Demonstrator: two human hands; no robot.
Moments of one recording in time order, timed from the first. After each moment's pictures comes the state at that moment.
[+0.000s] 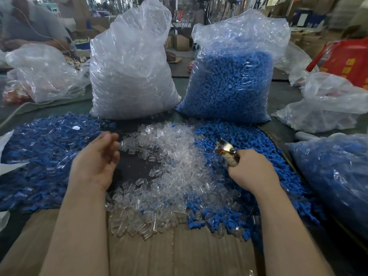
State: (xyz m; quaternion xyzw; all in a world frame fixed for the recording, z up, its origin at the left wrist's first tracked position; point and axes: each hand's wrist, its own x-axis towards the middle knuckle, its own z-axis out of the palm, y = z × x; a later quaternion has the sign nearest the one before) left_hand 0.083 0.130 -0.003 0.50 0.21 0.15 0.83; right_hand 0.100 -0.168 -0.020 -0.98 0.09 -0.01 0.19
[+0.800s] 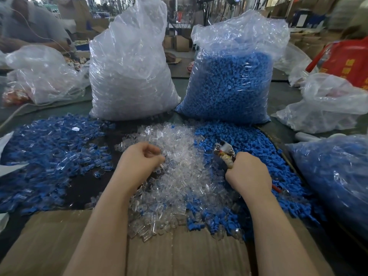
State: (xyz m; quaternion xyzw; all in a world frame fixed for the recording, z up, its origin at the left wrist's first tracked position) left_hand 0.092 0.084 -0.014 0.86 0.10 0.03 0.50; right_hand 0.096 -0.154 -0.026 -0.98 0.14 -0.05 0.15
